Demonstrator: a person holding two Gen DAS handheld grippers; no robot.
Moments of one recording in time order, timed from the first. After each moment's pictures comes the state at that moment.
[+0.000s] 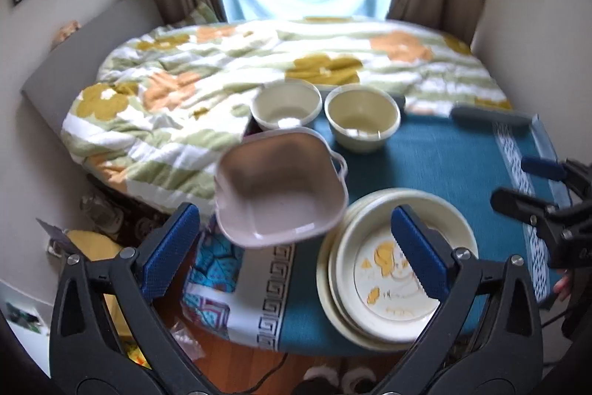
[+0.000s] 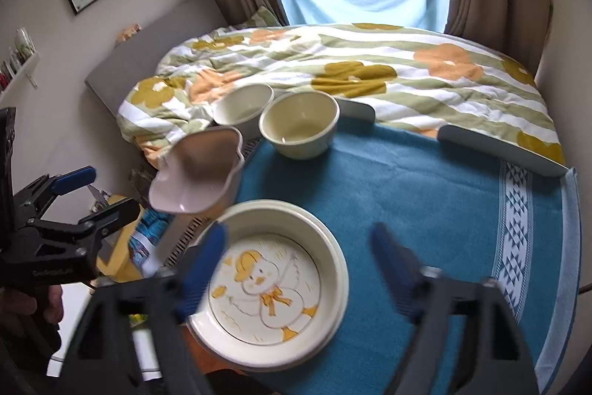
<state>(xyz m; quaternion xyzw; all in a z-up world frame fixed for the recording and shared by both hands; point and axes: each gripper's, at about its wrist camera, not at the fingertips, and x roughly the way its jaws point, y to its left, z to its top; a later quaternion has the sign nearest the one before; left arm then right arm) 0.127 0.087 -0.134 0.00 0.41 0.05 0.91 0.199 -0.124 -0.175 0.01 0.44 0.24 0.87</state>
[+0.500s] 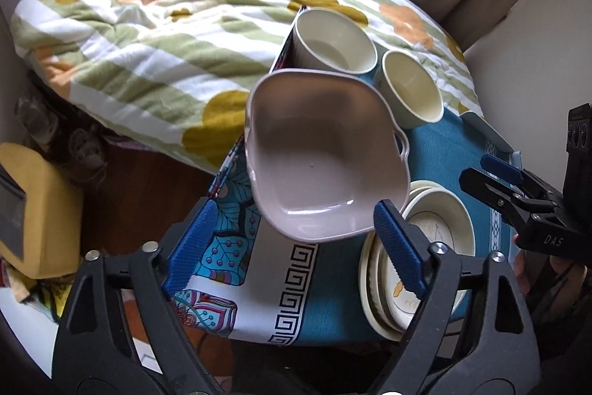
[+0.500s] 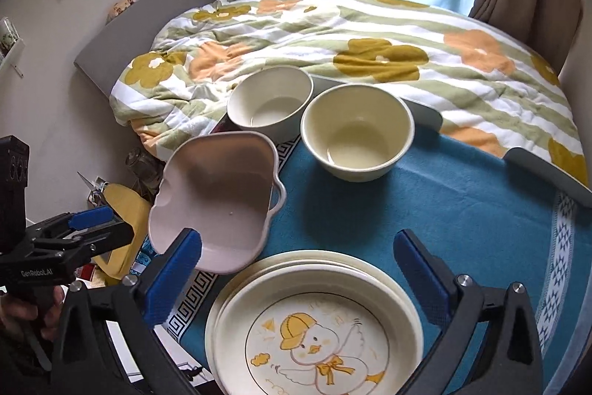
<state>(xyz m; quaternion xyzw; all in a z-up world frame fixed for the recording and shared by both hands) 0.177 0.211 -0.227 -0.19 0.54 -0.02 0.82 0.271 -0.022 -0.221 -0.03 0.51 0.23 0.83</state>
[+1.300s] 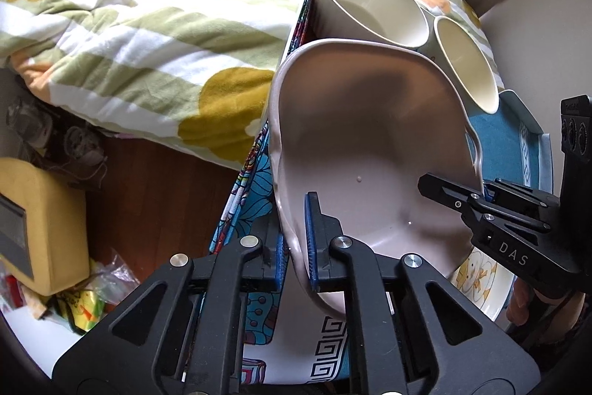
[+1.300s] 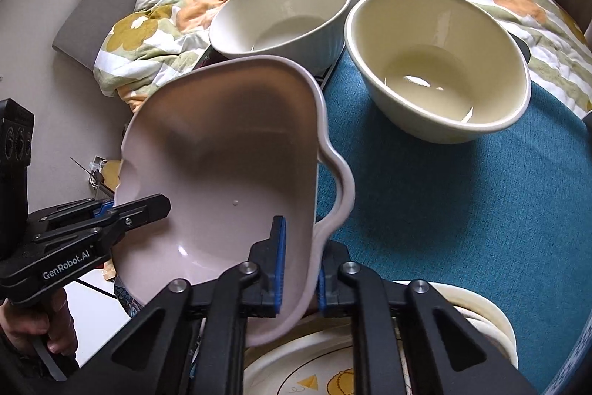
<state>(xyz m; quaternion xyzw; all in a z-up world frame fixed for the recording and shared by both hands) 0.237 0.217 -0.283 -0.15 0.59 -0.03 0.79 0.302 0.028 -0.296 -0.01 0.60 0.23 0.77</state>
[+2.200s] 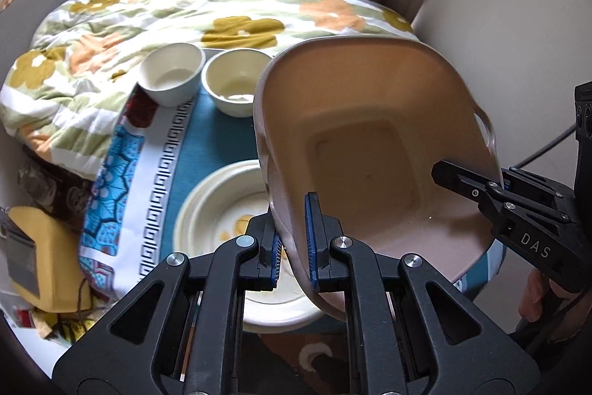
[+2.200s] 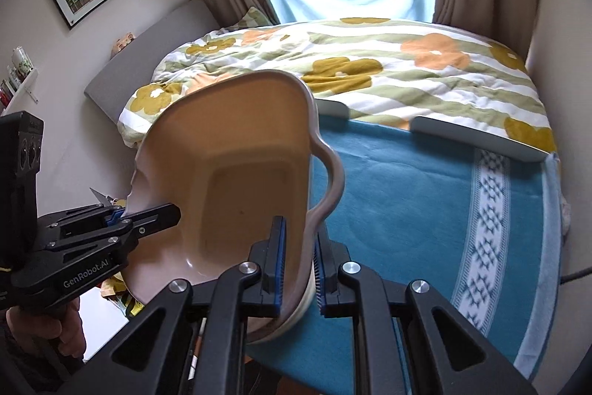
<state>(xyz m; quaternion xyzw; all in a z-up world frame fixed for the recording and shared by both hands) 0.141 -0.029 -0.150 -0.06 0.50 -0.07 0.86 0.179 -0.184 -0.152 0.02 0.47 0.21 0.86</state>
